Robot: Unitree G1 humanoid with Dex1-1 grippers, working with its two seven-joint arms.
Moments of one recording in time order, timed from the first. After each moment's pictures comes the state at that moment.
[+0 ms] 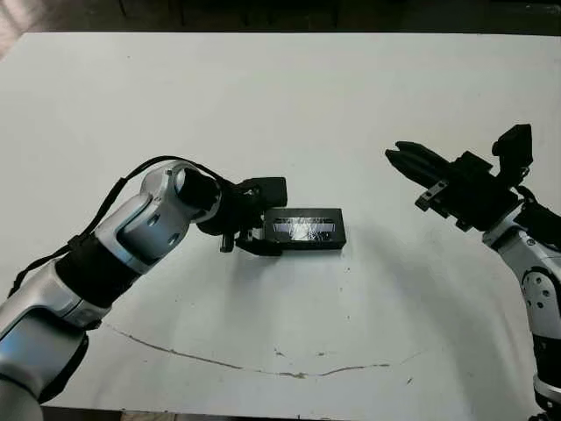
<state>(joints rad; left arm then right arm) -0.73 0.61 -0.64 -0.04 0.14 0.53 -1.14 -0.26 -0.54 -0.12 -0.21 0.46 0.45 0.60</state>
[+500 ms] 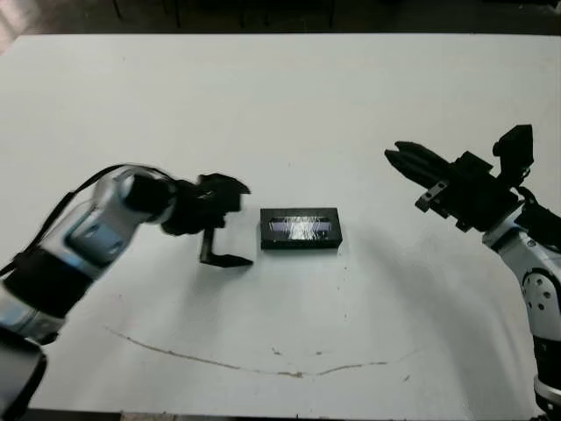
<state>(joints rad) -0.55 0.80 -0.44 0.05 0.04 0.21 -1.13 -0.26 -0.54 -0.12 -0.23 0.46 0.45 0.60</state>
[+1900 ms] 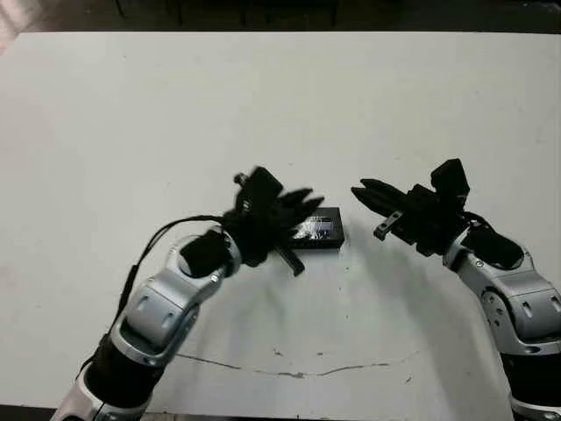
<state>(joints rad) -0.30 0.30 -0.46 -0.39 -0.10 0.68 -0.39 -0.21 -0.49 0.01 -0.21 0.32 0.46 0.55</state>
